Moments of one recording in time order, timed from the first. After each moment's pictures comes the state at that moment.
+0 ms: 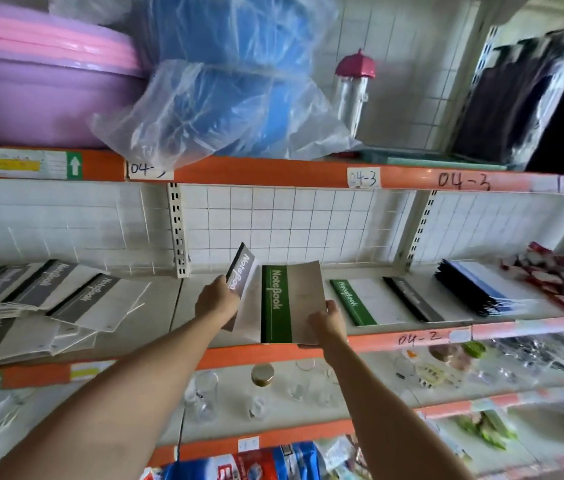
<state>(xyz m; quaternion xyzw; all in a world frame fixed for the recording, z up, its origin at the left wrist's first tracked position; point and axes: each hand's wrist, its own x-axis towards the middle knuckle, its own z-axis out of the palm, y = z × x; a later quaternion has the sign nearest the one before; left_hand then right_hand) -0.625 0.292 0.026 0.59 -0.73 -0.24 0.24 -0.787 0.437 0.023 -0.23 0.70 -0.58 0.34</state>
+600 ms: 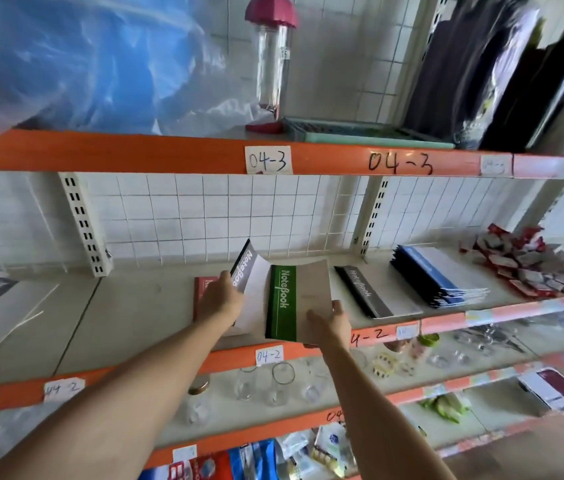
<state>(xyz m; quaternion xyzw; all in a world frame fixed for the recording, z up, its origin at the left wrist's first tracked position) -0.801 0.327 0.011 0.58 -0.76 -0.20 0.19 -0.949 0.468 -0.012 -0.20 0.80 -0.53 0.21</state>
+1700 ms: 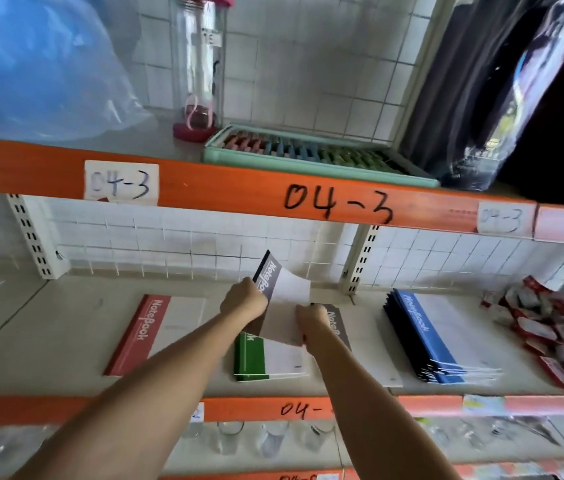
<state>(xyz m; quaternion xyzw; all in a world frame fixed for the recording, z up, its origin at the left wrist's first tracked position) -0.998 0.301 0.023 0.61 -0.73 -0.28 0.15 -1.120 0.373 0.002 -0.20 0.77 -0.47 0.37</state>
